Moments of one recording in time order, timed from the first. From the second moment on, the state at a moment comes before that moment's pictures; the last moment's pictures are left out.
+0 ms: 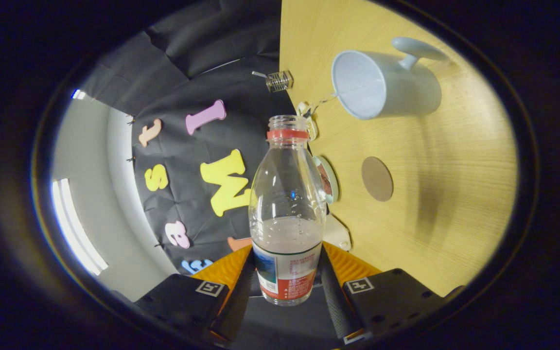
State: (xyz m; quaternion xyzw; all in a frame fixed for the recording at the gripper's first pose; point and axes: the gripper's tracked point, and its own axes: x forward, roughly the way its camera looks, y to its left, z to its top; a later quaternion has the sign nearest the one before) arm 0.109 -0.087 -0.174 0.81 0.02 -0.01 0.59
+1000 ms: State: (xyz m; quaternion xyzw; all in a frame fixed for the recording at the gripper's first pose) arm 0.109 -0.094 -0.167 0.85 0.02 -0.02 0.52
